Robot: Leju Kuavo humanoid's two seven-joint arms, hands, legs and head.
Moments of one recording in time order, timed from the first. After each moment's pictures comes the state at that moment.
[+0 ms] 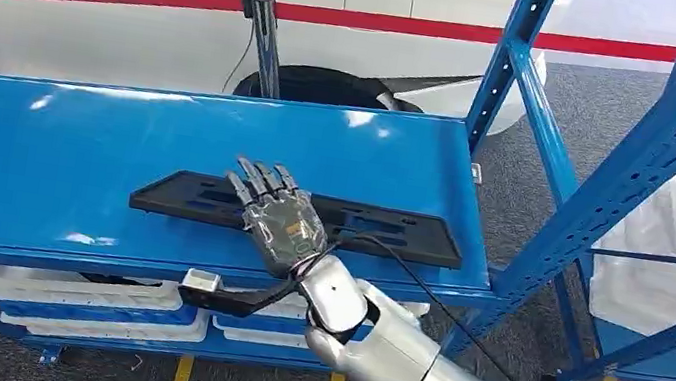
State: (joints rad) left arm -0.11 -0.03 -1.04 -0.23 0.88 0.28 0.03; right arm -1.05 0.31 1.36 -1.06 1.01 -0.27 0.27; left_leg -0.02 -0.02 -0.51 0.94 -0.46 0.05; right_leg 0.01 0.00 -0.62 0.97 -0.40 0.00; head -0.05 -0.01
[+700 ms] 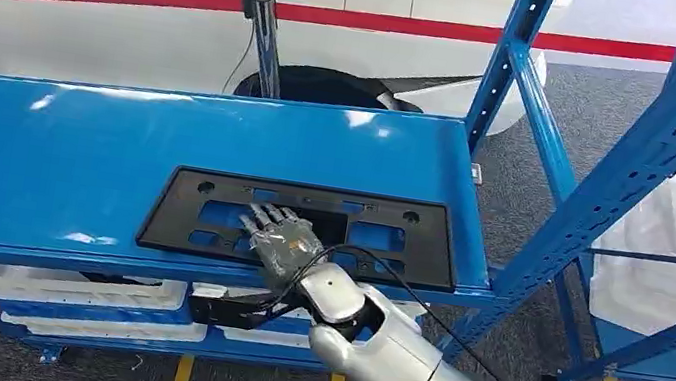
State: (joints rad) left arm -0.11 -0.03 -1.05 -0.23 0.96 0.29 0.01; right arm -1.04 0.31 1.32 -1.08 0.80 0.16 0.32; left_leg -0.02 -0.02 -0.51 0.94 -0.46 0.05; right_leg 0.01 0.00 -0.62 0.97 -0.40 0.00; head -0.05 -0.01
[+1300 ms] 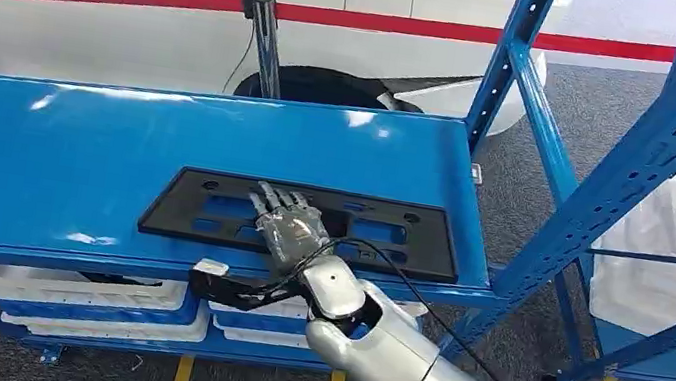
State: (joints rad) left arm -0.11 -0.03 -1.05 -0.23 0.96 0.29 0.01; right arm -1.04 0.32 1.32 -1.06 0.81 -0.02 0.40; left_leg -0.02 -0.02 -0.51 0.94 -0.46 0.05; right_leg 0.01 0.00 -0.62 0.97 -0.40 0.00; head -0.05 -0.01
